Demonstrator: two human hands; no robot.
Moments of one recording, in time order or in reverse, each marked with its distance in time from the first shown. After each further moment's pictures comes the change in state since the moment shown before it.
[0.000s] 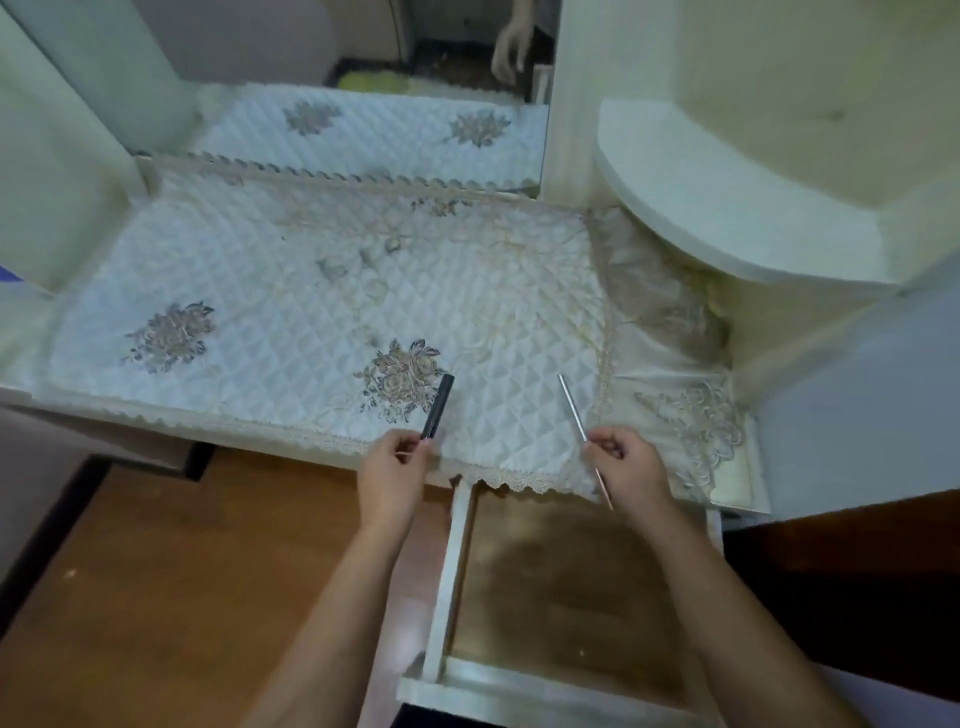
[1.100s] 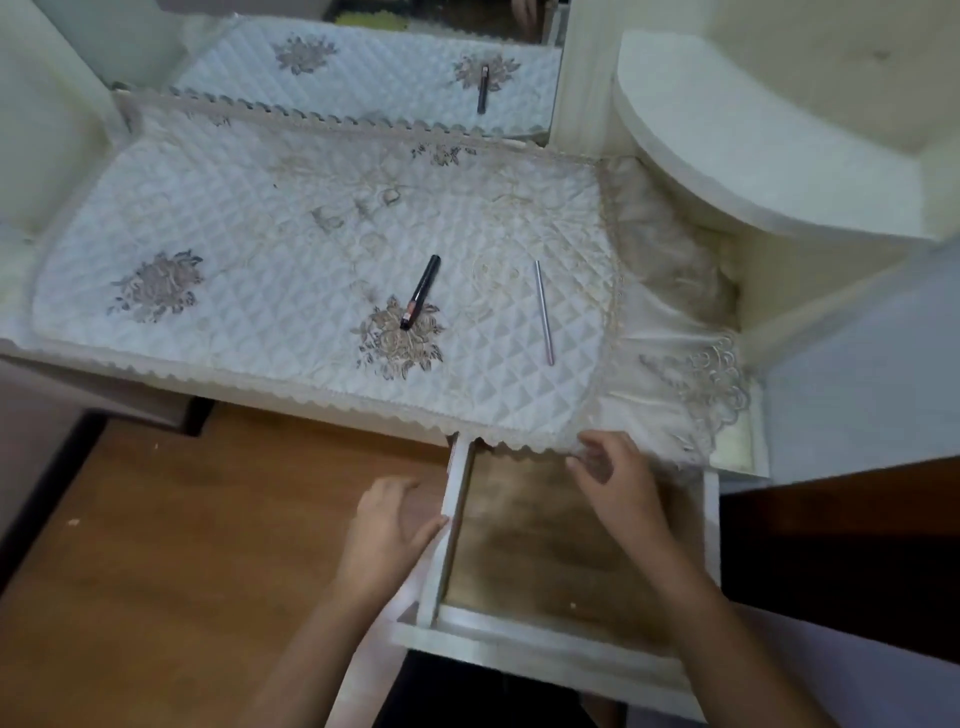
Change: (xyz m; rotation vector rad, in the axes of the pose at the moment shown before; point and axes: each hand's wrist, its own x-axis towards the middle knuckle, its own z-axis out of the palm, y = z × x) left_hand -0.051 -0.075 -0.013 0.392 -0.295 0.158; right_hand -0.034 0.031 0.009 -0.291 -0.056 -0.120
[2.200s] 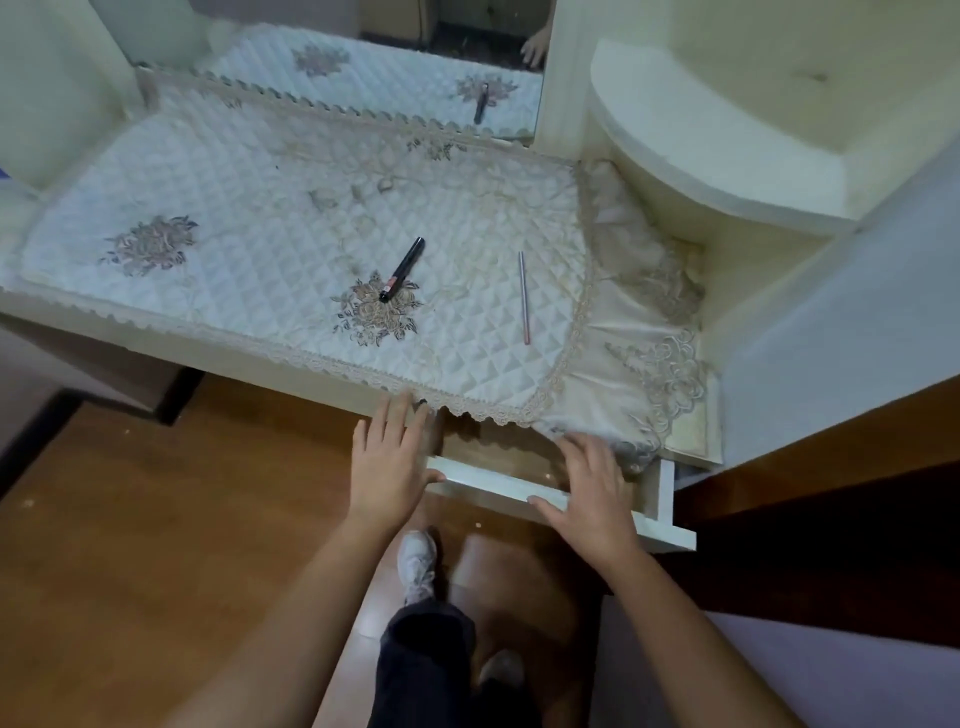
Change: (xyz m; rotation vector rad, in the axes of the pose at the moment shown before) left_hand 0.022 0.017 0.056 0.524 0.266 0.252; right_hand -0.034 0.051 -0.009 -0.481 -0.043 -0.282
